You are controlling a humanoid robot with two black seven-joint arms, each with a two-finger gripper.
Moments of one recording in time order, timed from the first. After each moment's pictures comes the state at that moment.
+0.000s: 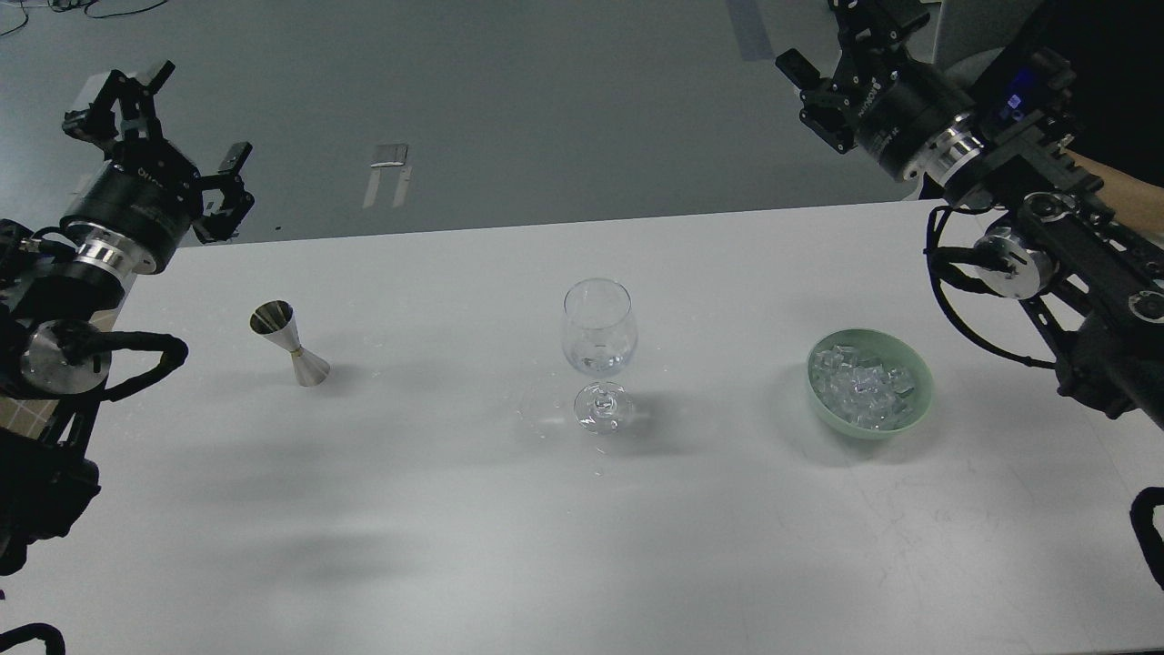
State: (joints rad) left arm -0.48 0.48 -1.37 -1.11 0.49 -0.26 -0.03; right arm 0.78 -0.42 0.91 1.08 -0.88 0.21 0.29
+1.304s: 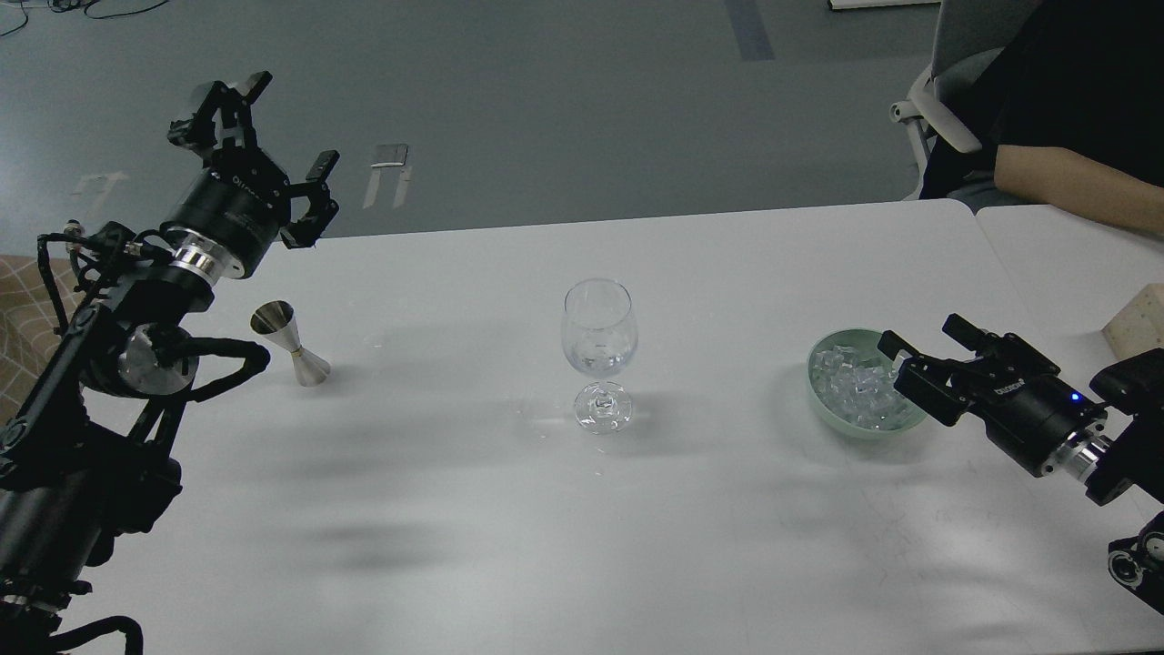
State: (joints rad) left arm -0.49 0.35 -1.34 -1.12 0.56 -0.26 -0.03; right arm 0.14 -0.71 0.82 1.30 -1.85 -0.36 0.30
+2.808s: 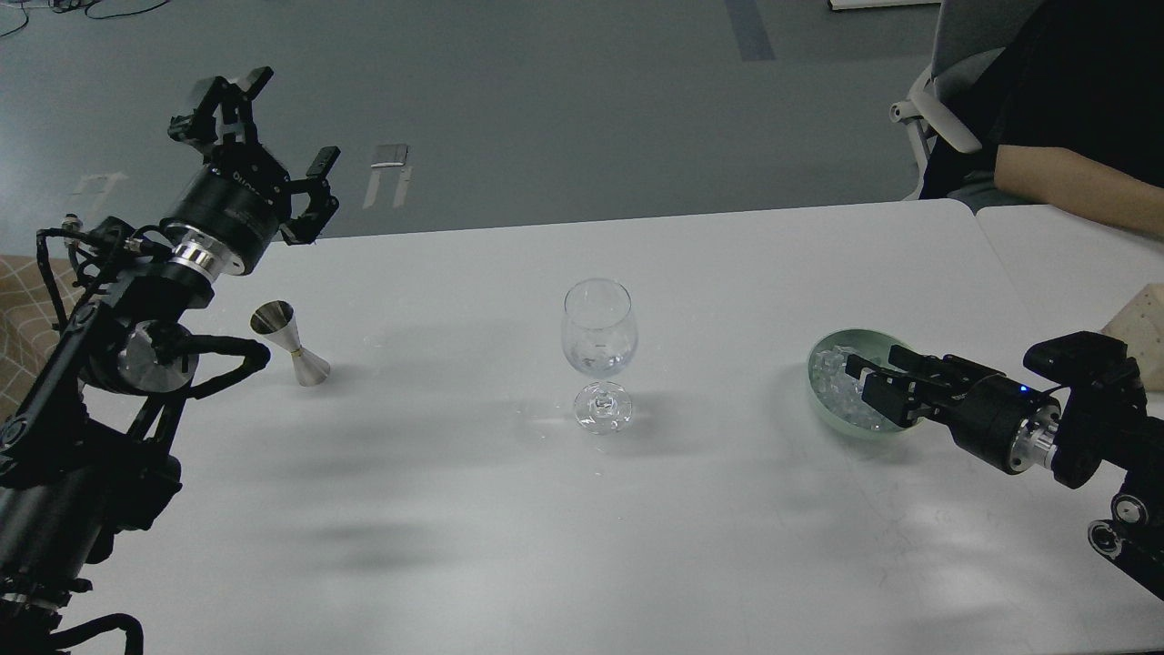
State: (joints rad) left arm -0.50 0.35 -1.35 -1.12 0.57 -0.26 -0.03; right arm 0.23 -0.69 0.81 1.30 -1.89 -0.01 0.25
